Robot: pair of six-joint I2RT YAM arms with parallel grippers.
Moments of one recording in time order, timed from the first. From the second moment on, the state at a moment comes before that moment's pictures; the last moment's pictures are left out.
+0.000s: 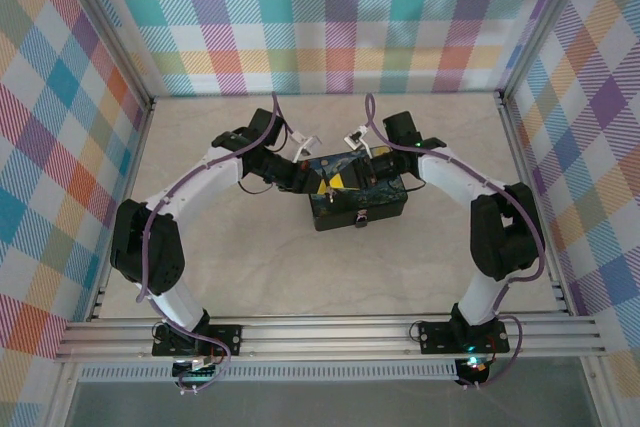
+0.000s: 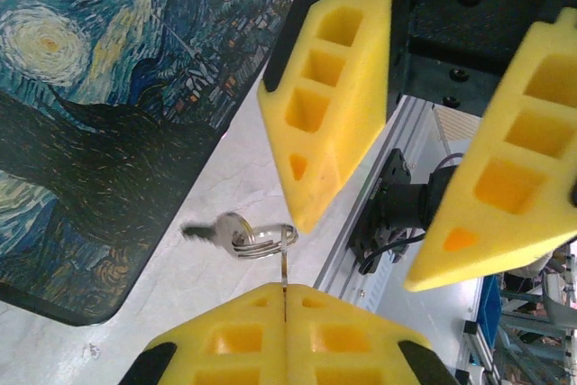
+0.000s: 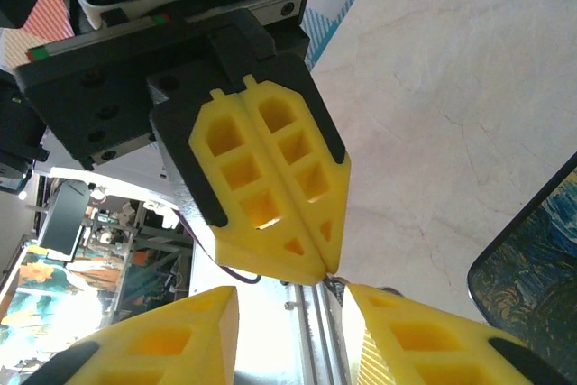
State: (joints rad) left arm -0.46 1.68 1.40 -0.79 0.87 -0.14; right arm 0.39 1.75 1.28 -0.51 -1.29 0.10
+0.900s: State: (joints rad) left arm -0.42 1.63 1.35 -0.71 0.93 -0.17; right arm 0.42 1.76 1.27 -0.46 -1.25 0.14
